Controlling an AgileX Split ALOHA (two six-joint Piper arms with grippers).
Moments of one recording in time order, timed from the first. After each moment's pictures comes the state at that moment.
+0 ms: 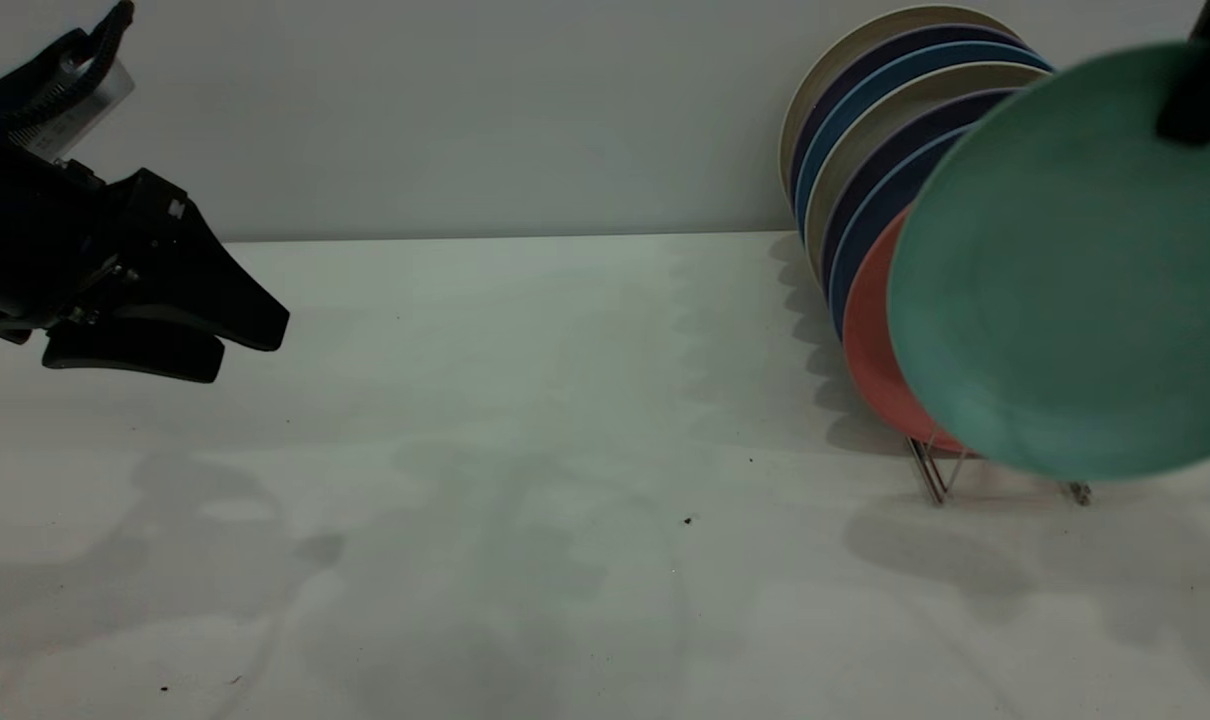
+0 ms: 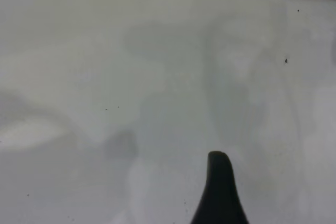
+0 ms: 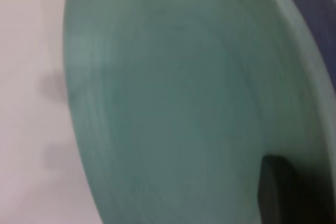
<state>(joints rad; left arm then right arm) 0.08 1.85 -0.89 -1.15 0.60 1.13 0.10 1.57 -1.12 0.25 0.63 -1.42</state>
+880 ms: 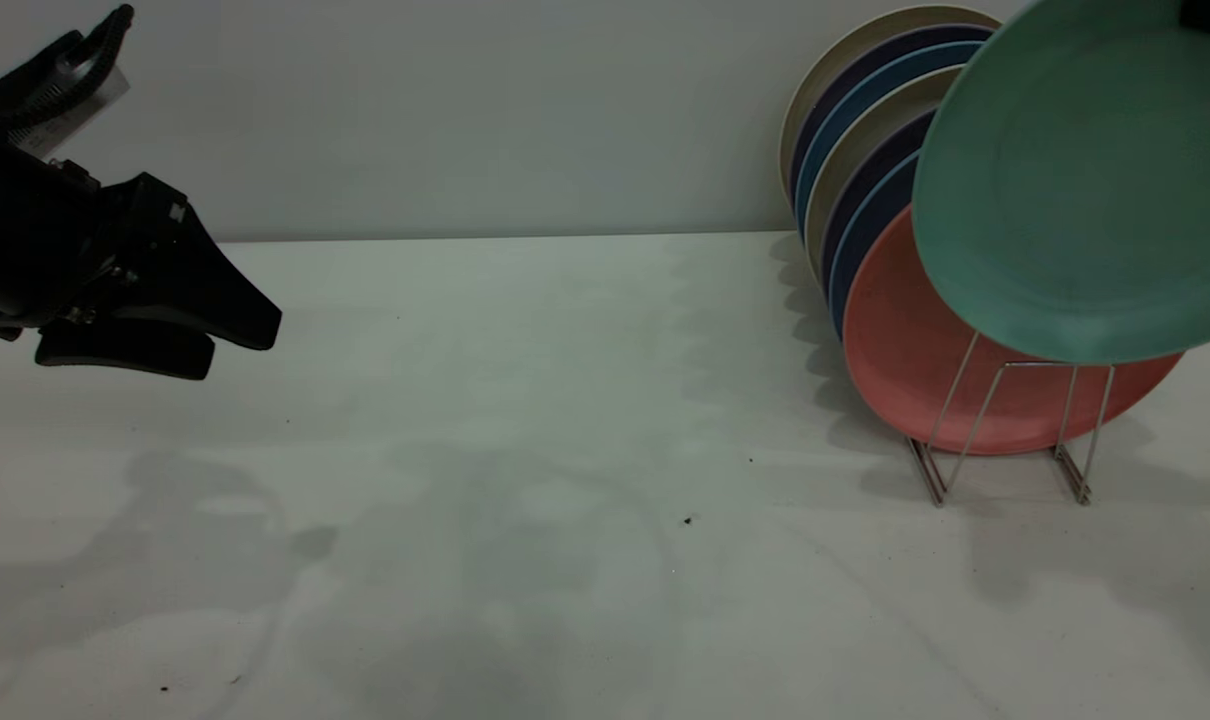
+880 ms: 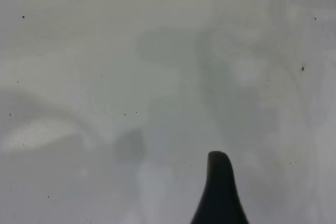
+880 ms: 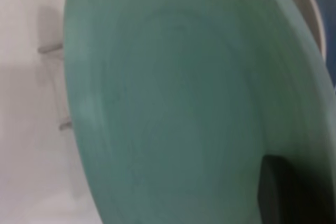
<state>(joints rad) 0.08 1.85 -0.89 -1.15 0.56 1.13 0.10 1.53 -1.14 0.17 0.53 -1.42</state>
